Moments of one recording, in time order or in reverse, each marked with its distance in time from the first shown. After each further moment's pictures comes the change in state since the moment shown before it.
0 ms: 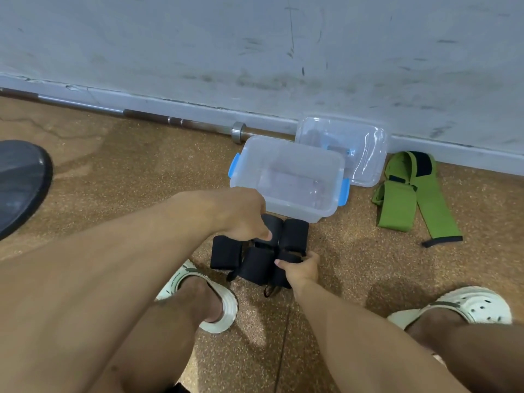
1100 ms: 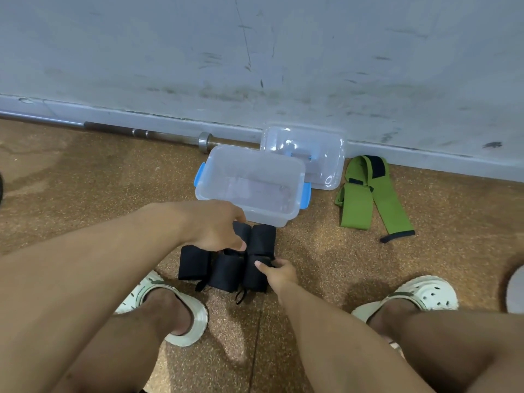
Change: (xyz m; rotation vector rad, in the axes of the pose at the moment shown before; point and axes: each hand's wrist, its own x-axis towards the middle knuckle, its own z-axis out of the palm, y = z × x) left_hand 0.012 0.017 0.011 0.008 -0.022 0.081; right_hand 0.010 -0.001 -0.035 -0.105 -0.133 0.024
